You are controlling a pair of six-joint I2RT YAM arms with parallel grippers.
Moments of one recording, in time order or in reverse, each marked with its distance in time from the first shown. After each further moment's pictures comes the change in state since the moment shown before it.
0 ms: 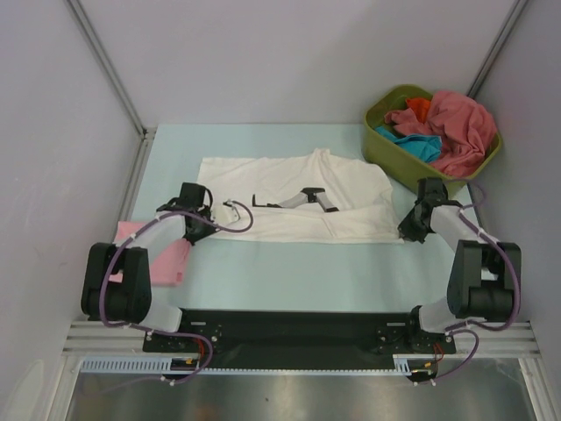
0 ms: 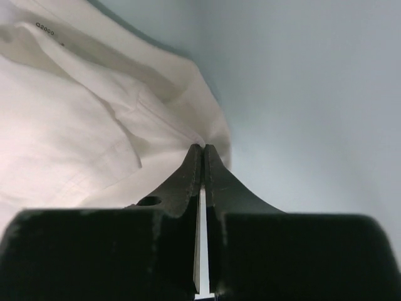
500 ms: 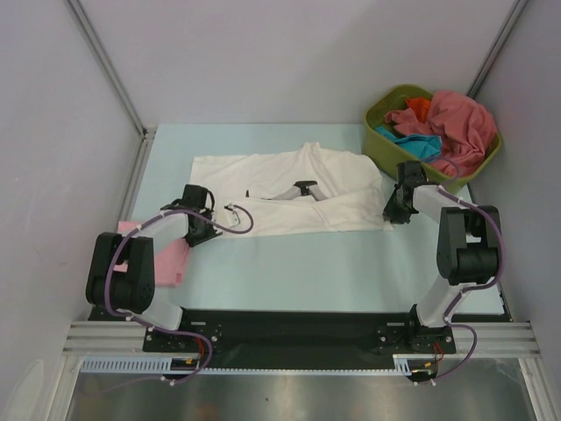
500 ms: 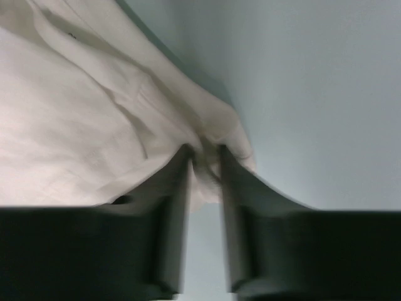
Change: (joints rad) left arm 0.006 0.035 -0.003 -0.015 -0.006 0.035; right arm 0.092 0.214 0.176 0.074 0.002 -0.101
